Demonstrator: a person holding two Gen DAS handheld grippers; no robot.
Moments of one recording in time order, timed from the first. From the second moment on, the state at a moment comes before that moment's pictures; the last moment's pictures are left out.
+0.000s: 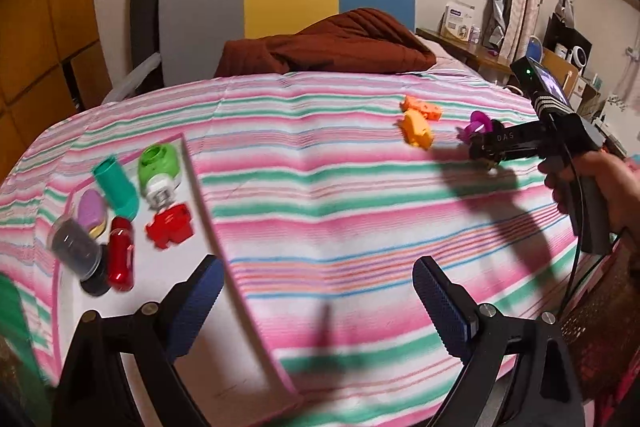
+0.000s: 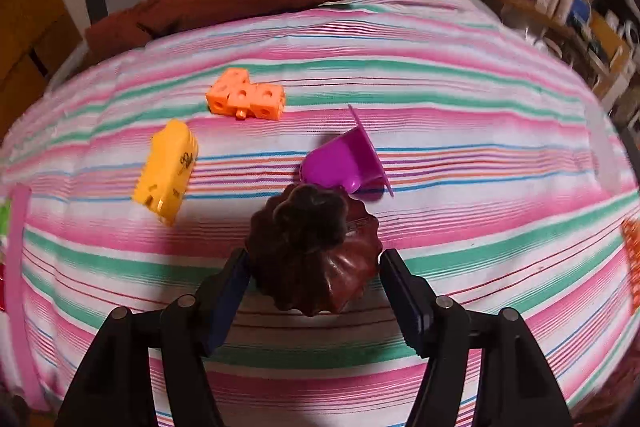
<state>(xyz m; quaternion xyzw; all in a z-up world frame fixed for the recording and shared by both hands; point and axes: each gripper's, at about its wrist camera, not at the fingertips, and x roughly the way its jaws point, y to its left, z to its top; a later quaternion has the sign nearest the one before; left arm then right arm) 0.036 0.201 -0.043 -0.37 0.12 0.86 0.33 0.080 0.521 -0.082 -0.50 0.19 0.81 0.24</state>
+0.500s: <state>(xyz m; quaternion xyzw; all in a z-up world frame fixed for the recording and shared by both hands) -0.006 0.334 -0.056 -0.39 0.15 0.84 0.34 0.114 0.540 -0.079 -0.48 0.27 0.79 0.27</state>
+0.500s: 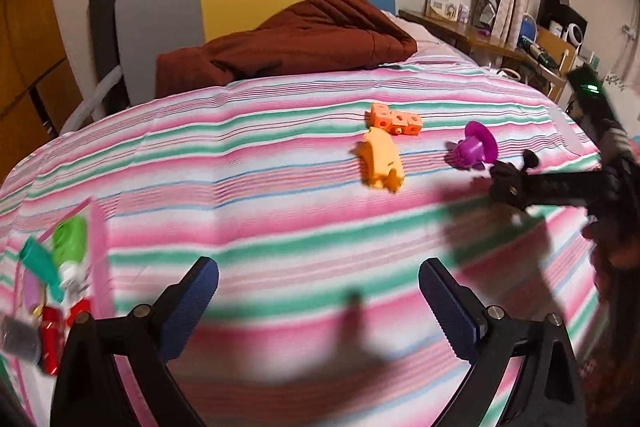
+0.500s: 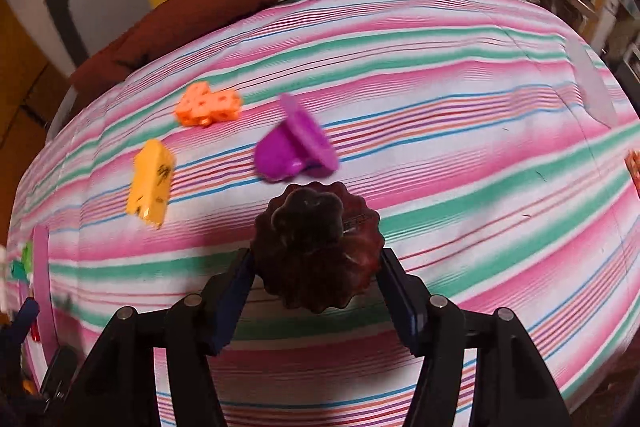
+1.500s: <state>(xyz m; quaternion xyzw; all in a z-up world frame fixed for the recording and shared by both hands) -0.052 0.434 -0.100 -0.36 0.20 0.84 0.36 0.111 0.542 -0.083 -0.49 0.29 0.78 0.26</state>
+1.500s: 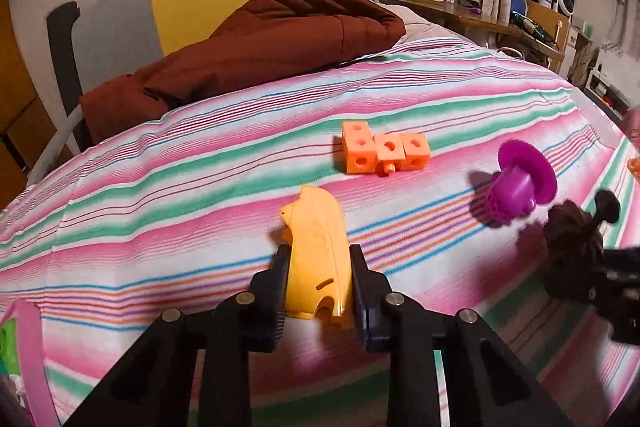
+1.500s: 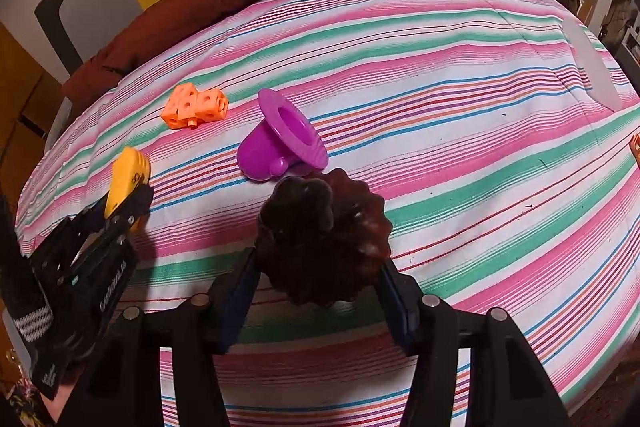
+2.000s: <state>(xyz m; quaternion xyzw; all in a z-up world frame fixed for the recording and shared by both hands) -0.030 0.391 -0.099 -0.35 0.19 0.85 0.35 0.087 0.528 -0.077 -0.49 0.23 0.81 0.23</state>
